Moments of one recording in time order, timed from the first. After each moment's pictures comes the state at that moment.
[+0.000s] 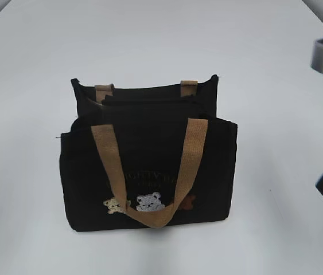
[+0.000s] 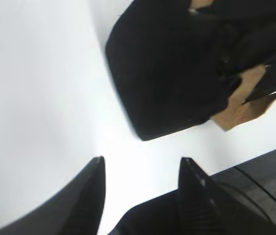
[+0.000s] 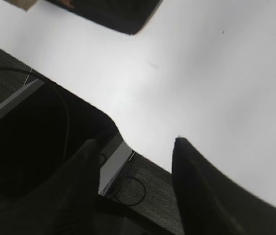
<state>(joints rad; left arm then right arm) -0.23 0.99 -0.92 -0.30 1.08 0.20 0.34 1.18 -0.94 0.24 1.20 -0.24</state>
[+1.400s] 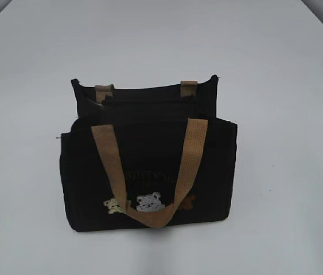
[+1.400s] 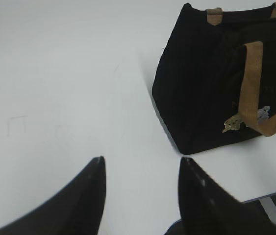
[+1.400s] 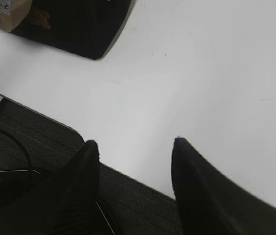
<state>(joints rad) -0.23 0.03 -0.53 -0.13 1.06 0.12 0.34 0.22 -0.49 0.11 1.10 -0.13</state>
